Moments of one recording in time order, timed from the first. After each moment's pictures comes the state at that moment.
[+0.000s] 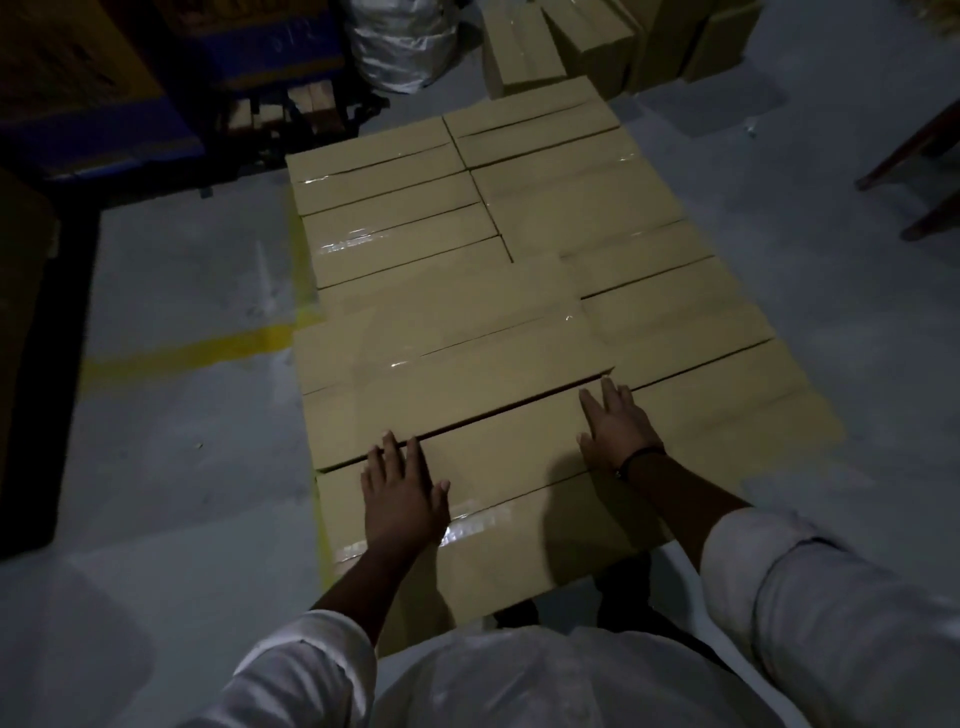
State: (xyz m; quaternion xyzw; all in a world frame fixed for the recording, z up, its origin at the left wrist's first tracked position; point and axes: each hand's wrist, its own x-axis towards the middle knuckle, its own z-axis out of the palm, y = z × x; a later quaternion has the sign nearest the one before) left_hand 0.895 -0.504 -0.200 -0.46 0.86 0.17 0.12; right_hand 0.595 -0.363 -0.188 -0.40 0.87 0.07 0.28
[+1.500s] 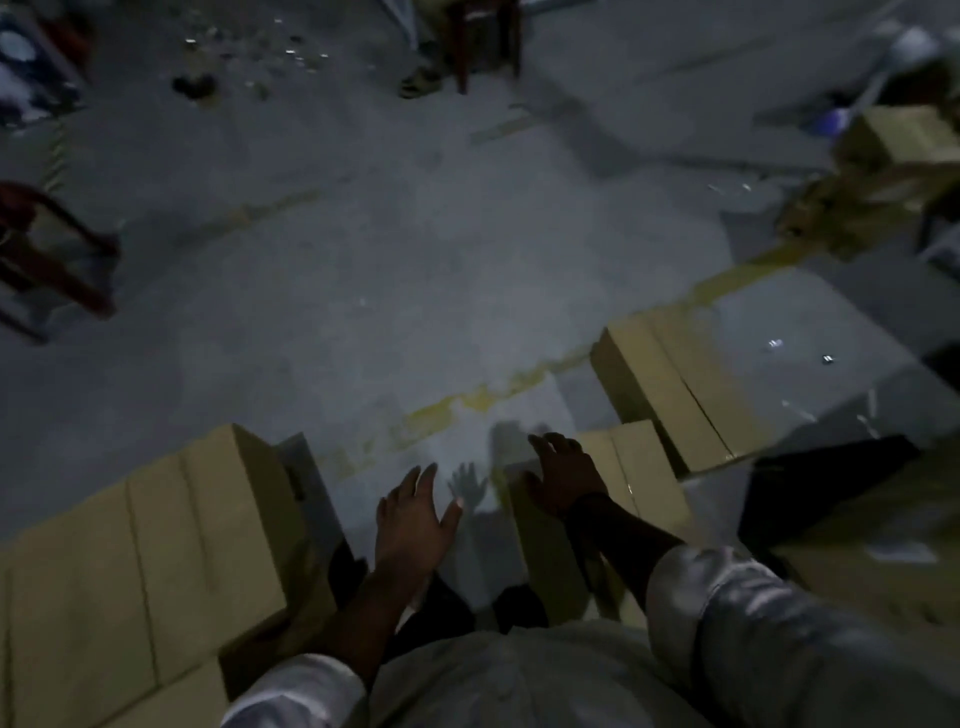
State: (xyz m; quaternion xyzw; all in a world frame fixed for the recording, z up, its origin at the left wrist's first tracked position) left_hand 0.763 0.013 -0.138 0.37 0.89 0.10 0.27; right_hand 0.920 0.208 -0.158 0.39 0.86 -0.29 0.14
